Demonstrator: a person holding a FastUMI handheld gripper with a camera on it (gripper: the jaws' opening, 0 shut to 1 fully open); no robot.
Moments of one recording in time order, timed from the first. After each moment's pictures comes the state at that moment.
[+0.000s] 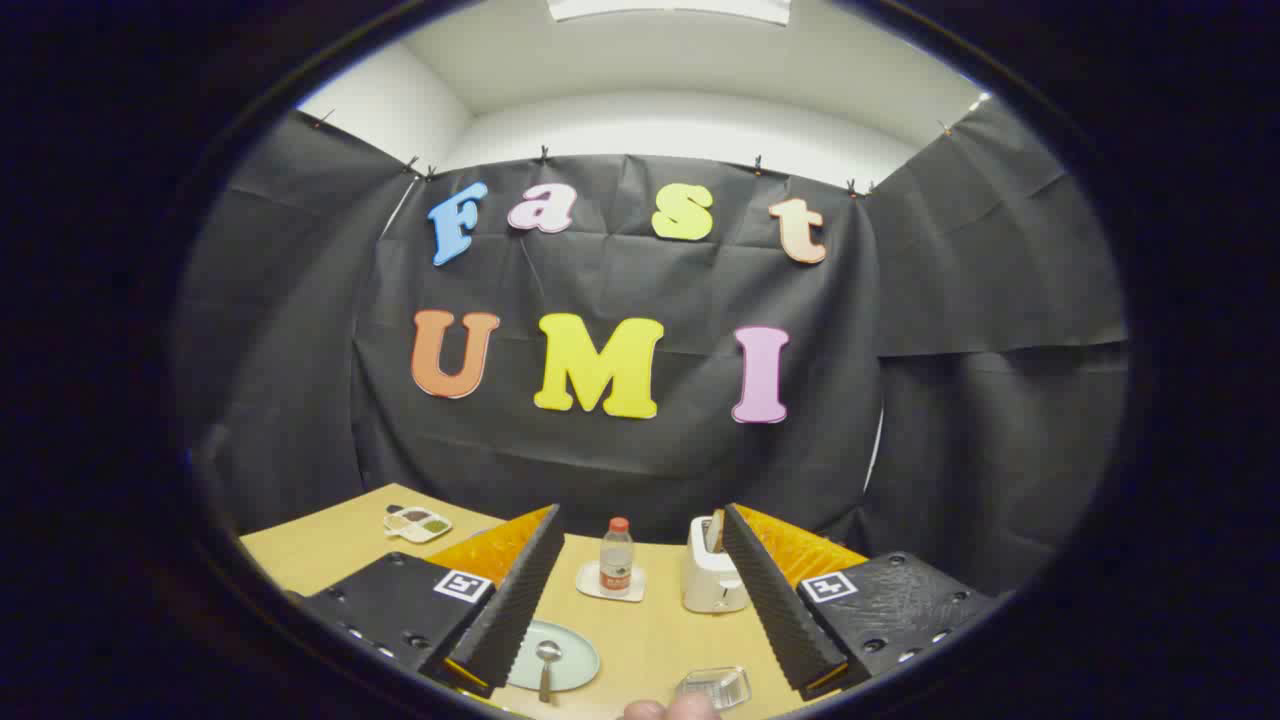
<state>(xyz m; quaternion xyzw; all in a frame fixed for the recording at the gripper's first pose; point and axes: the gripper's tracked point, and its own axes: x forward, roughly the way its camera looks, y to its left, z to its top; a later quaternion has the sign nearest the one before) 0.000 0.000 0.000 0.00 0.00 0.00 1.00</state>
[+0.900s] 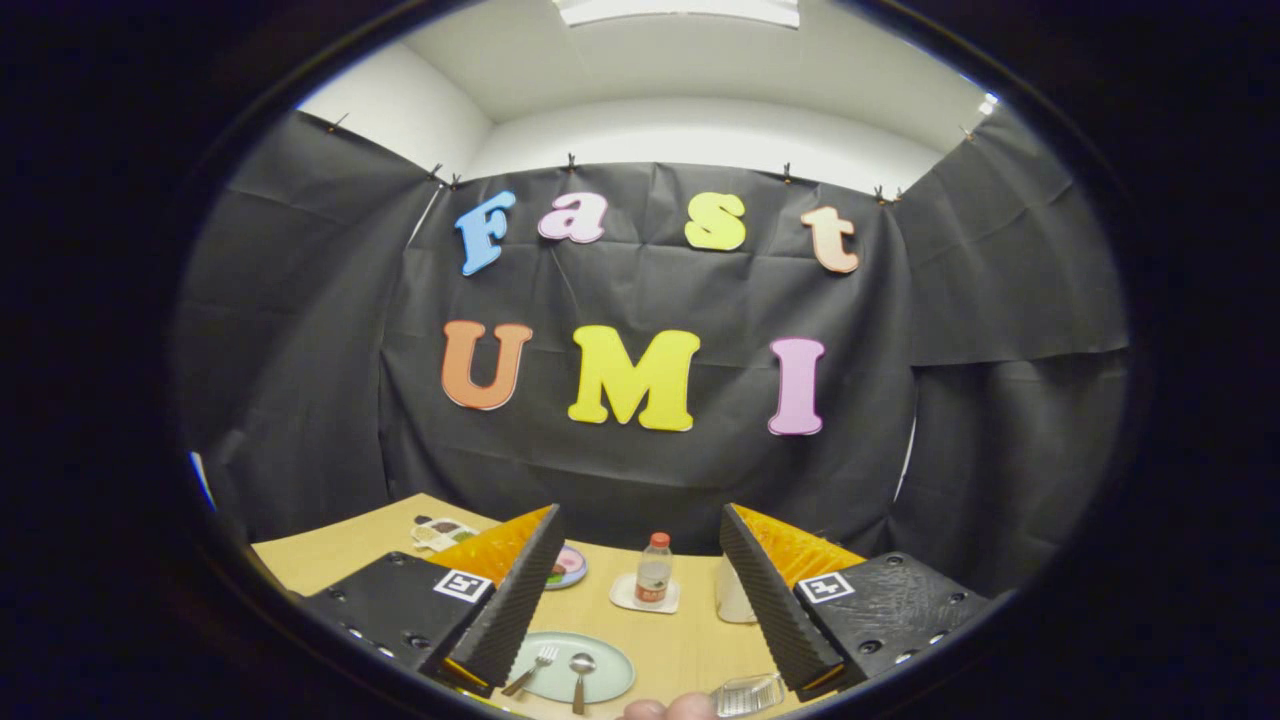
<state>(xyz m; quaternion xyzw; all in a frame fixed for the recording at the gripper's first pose) 0.005 0.037 0.018 -0.01 -0.02 0.04 1.00</state>
